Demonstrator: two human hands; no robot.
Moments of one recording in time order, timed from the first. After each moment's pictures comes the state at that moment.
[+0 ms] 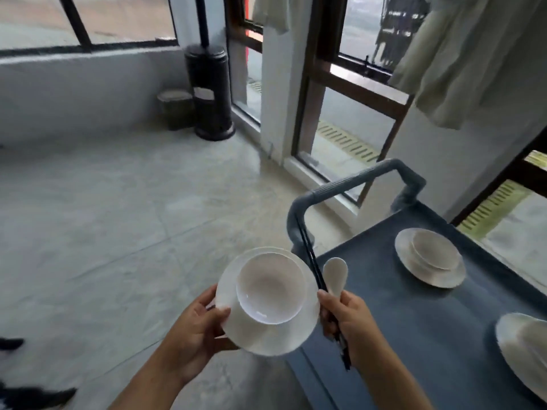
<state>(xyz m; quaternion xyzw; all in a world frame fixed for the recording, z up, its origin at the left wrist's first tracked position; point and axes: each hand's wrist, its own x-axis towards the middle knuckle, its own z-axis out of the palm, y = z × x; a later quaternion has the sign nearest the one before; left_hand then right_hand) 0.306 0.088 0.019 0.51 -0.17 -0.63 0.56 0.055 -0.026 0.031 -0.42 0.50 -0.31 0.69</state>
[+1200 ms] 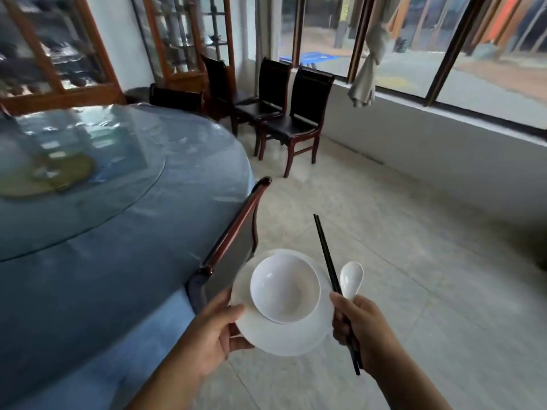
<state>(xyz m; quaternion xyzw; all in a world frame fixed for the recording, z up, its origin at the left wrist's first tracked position) 0.740 0.173 0.041 0.48 0.12 -0.14 0.86 0.807 -0.094 0.054 -0.63 0.11 0.22 0.74</state>
